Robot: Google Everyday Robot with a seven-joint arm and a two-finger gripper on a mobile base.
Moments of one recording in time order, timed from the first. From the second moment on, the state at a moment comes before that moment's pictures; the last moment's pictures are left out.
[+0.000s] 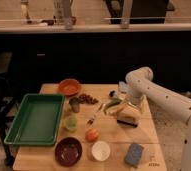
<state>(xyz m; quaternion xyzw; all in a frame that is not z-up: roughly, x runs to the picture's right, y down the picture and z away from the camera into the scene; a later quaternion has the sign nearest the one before) 0.235 0.119 0.866 -0.31 -0.16 -0.46 0.81</state>
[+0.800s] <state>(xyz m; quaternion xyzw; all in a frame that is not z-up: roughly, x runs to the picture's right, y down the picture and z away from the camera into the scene) 0.214 0.116 0.893 -0.32 -0.16 -0.49 0.80</state>
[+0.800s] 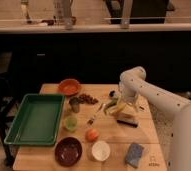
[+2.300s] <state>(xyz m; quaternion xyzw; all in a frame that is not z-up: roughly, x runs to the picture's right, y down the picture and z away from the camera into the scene) 0.216 0.139 0.919 -0.35 -0.18 -0.50 0.77</state>
